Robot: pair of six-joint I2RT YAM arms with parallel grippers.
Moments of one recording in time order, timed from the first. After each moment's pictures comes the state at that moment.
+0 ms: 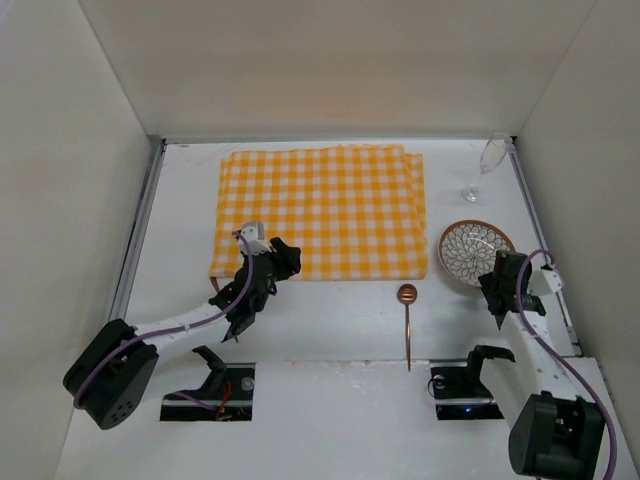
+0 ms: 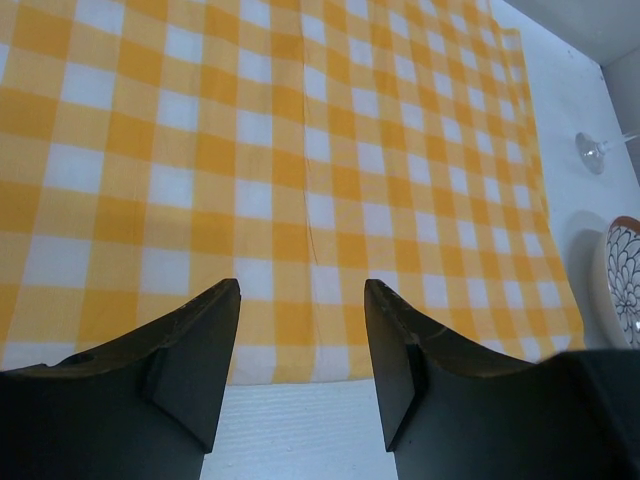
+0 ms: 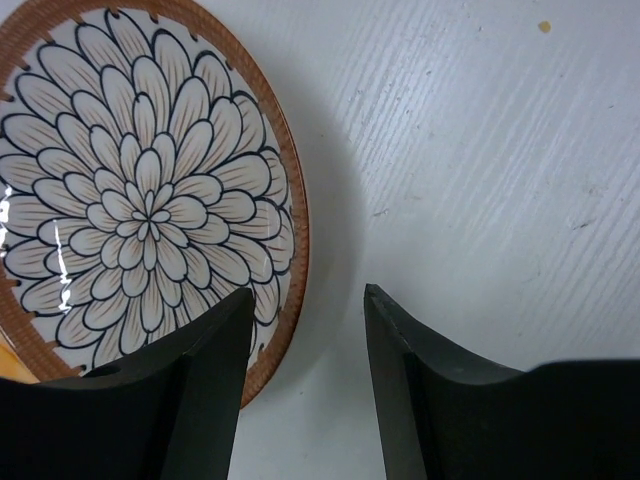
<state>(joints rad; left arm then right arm) -0.70 1.10 0.29 0.51 -0.43 -0.69 -0.16 0.79 0.38 -0.44 0.43 0.99</state>
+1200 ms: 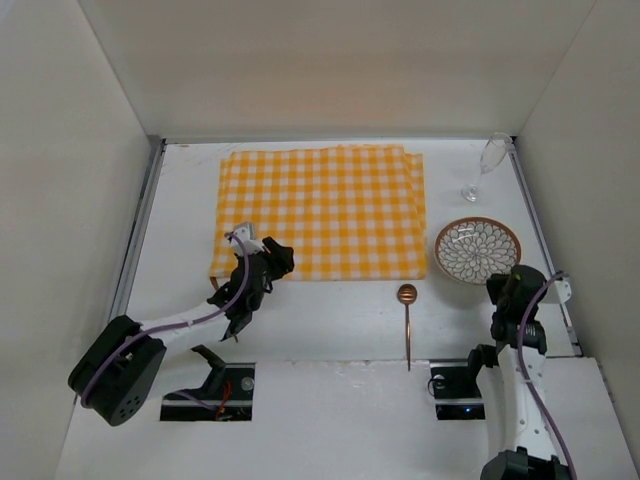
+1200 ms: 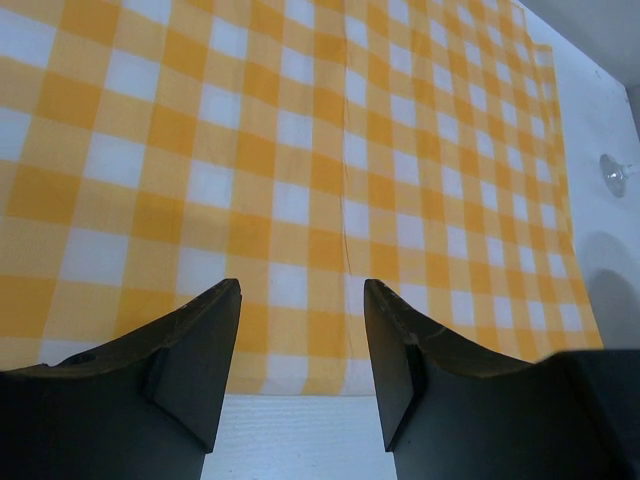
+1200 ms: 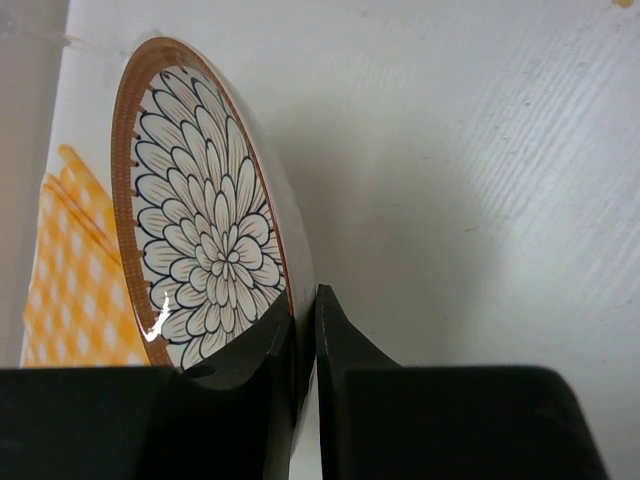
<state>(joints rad) -0.63 1.15 0.26 0.56 -0.41 -0.72 -0.27 0.46 0.27 -0.35 0.23 0.99</state>
